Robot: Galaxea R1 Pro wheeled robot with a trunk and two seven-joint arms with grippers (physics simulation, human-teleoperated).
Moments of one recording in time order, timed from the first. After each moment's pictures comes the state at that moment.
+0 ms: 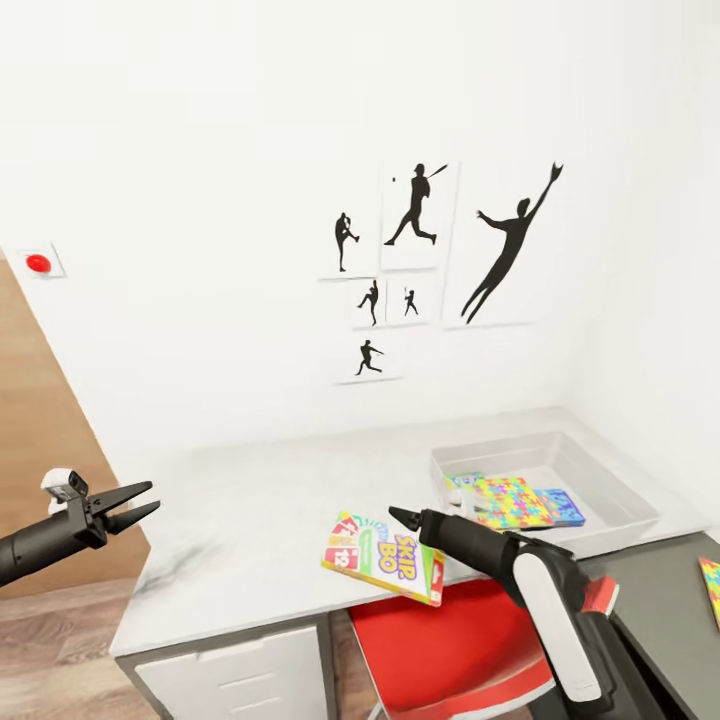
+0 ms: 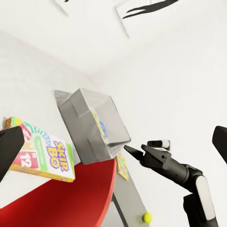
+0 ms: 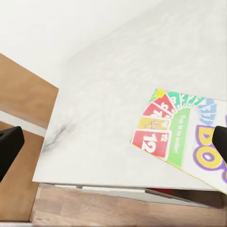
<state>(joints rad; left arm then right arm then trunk) -0.31 0.55 0.27 -1.24 0.92 1.02 -0.98 -0.31 -0.01 0.09 -1.59 -0.67 0.89 0.09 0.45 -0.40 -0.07</state>
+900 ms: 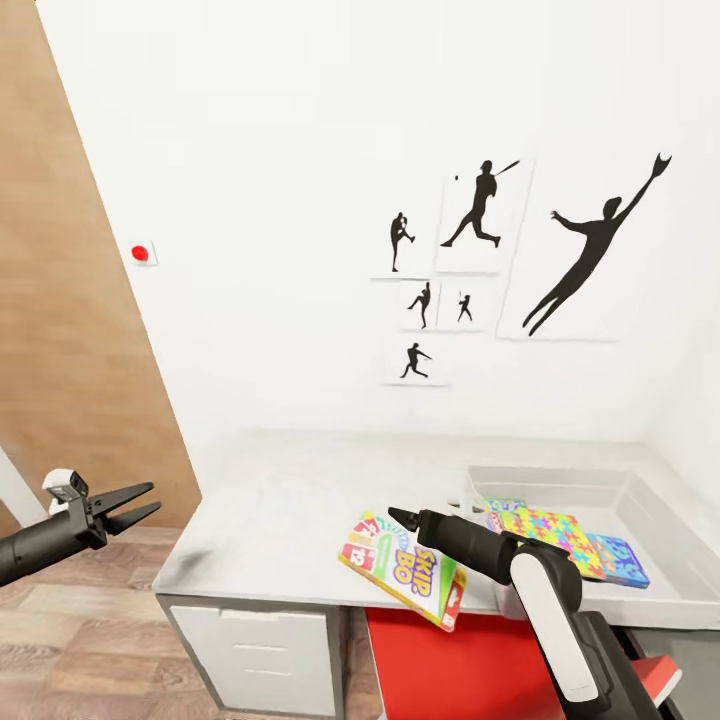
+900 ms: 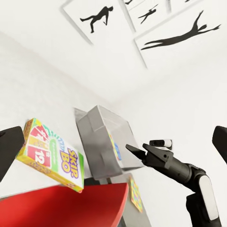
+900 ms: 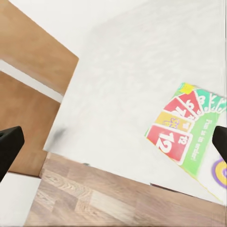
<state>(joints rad) -0.31 0.55 0.27 -1.24 0.91 1.02 -0.98 -0.31 0.00 0.09 -1.59 -0.67 0.89 0.06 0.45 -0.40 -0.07</state>
